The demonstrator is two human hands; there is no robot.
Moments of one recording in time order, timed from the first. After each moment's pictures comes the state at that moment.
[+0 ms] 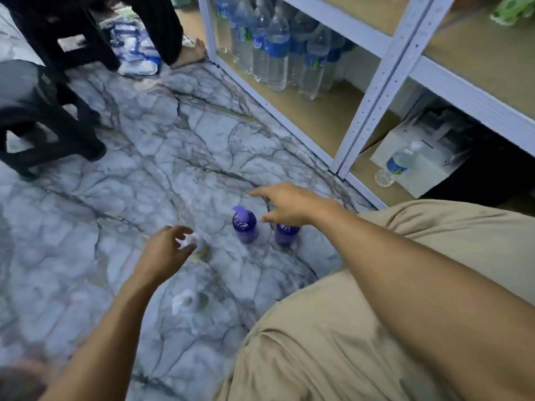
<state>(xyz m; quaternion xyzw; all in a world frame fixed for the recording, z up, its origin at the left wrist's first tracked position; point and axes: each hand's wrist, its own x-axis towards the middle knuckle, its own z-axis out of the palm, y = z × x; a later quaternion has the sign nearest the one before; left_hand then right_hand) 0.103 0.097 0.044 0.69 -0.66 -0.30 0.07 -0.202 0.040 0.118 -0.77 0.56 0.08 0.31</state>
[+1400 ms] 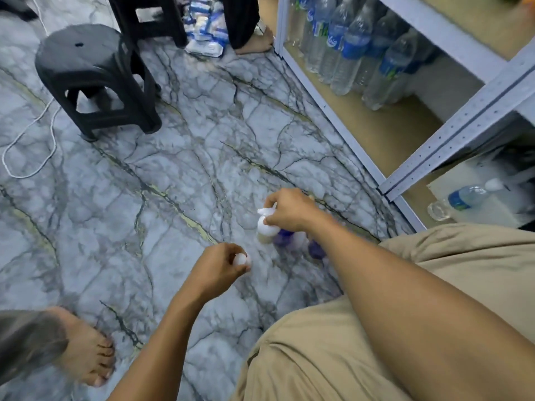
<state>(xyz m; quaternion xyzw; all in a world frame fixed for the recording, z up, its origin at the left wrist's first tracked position) 0.088 0.138 0.052 0.67 -0.61 -0.41 0.12 -0.095 0.011 0.093 -0.71 0.59 0.04 0.38</state>
